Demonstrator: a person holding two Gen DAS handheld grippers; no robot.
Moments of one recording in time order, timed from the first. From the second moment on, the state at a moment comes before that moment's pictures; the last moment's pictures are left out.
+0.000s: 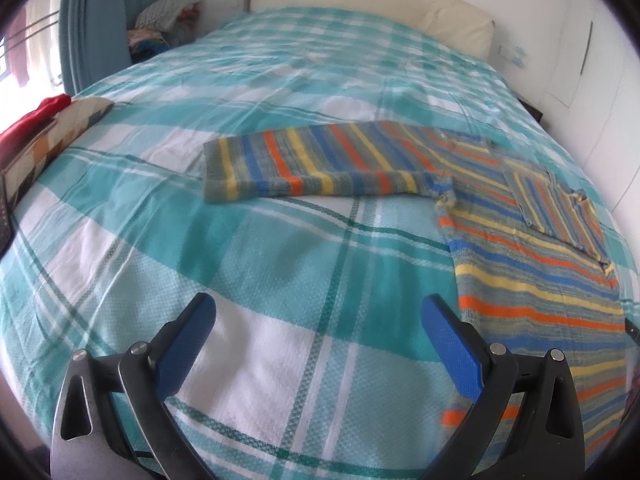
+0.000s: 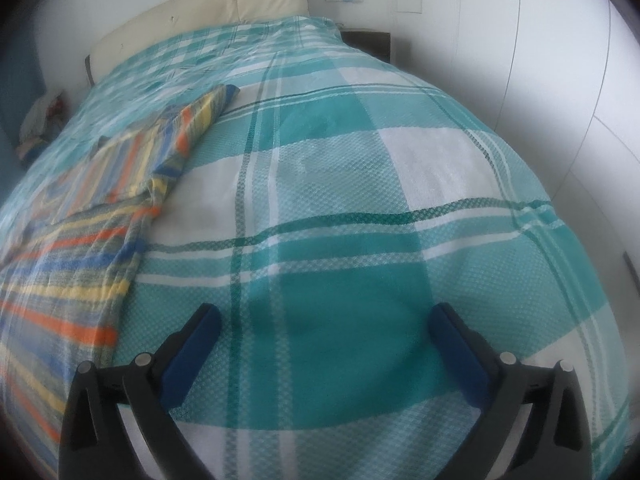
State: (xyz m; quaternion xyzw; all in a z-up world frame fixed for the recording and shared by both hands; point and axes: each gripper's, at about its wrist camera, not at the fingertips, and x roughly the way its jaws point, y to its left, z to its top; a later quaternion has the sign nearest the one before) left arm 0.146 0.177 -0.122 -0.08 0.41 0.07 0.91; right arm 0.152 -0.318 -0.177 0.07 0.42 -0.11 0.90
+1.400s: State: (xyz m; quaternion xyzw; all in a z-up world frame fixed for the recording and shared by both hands) left arm 0.149 0.168 -0.131 -0.05 0.42 0.07 0.90; right arm 0.152 -0.318 -0.178 0.06 0.42 -0.11 0.90
